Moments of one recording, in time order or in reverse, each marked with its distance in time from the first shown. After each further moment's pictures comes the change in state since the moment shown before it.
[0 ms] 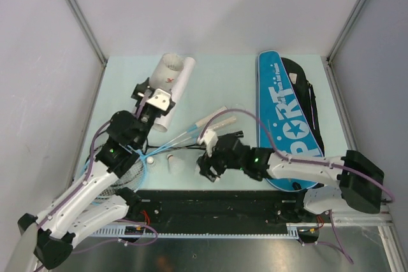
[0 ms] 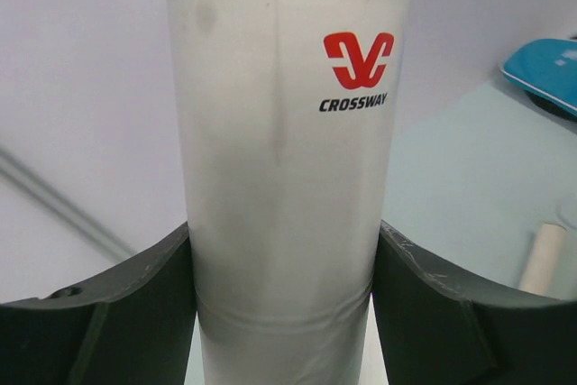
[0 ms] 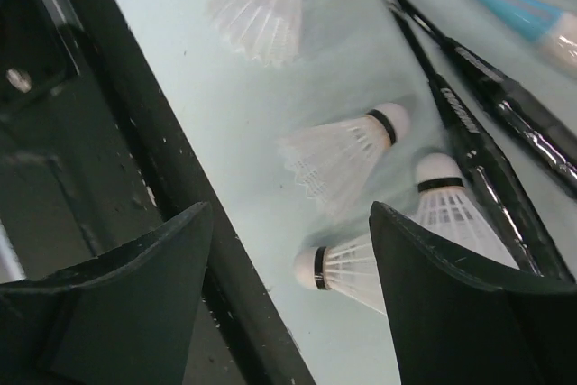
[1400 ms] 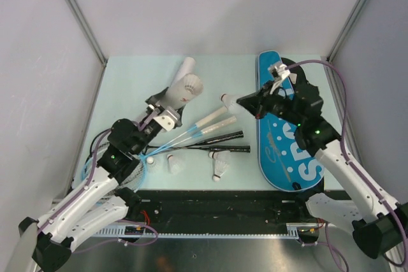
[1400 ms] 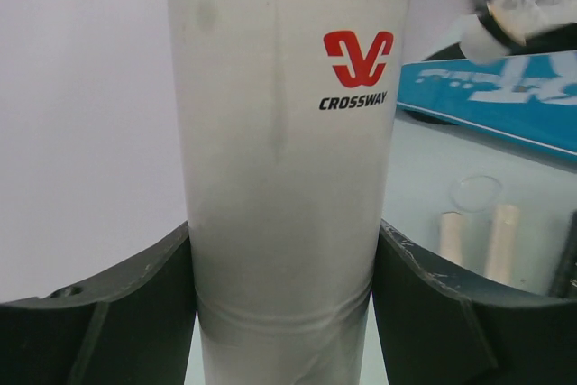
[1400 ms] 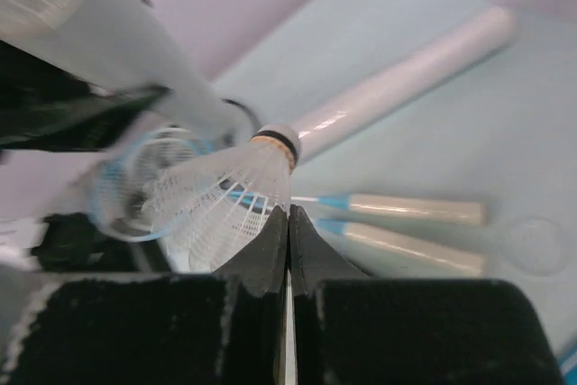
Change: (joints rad) left arm 0.000 -0.084 -0.123 0.085 0.274 0.030; right arm -0.549 -0.302 0.175 0.023 -0.298 0.065
